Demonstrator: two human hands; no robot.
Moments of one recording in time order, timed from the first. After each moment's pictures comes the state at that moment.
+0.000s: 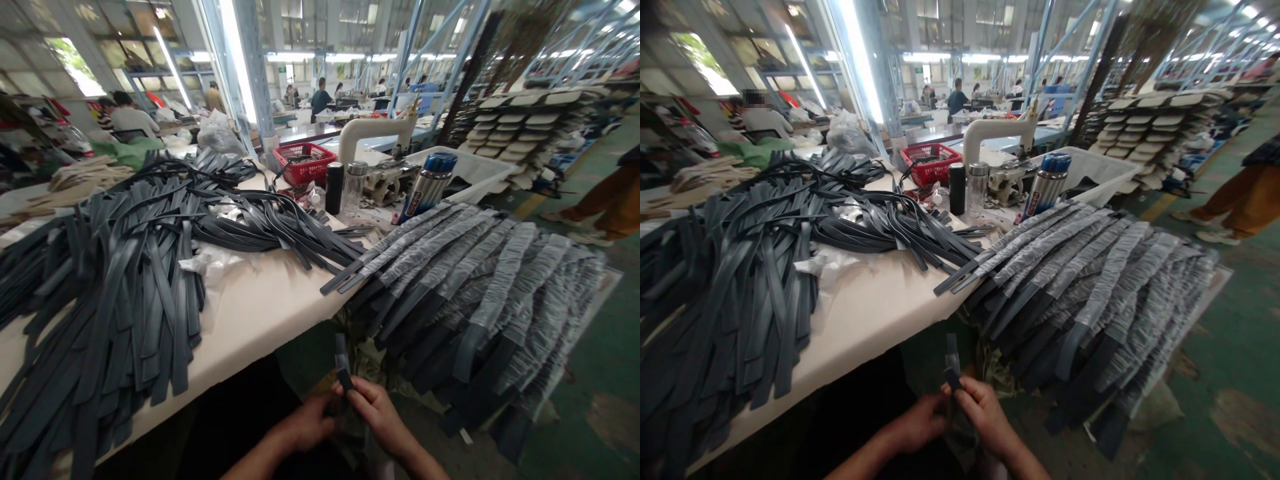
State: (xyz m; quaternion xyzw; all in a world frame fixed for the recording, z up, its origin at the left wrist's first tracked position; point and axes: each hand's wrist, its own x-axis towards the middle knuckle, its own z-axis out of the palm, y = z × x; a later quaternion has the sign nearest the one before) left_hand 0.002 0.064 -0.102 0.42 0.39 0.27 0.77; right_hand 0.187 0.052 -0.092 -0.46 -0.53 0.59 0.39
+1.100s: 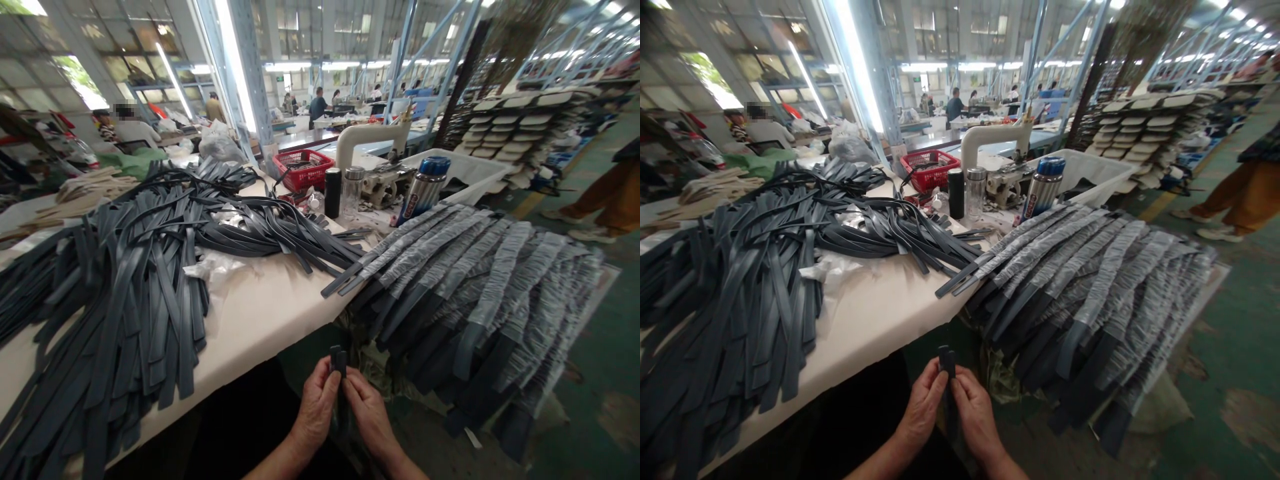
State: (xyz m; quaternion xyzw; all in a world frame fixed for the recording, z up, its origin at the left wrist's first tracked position) left_hand 0.030 0.072 -0.078 0.41 0.45 0.47 0.64; right_hand 0.152 0.053 -0.087 -0.55 -0.50 0.49 0.45
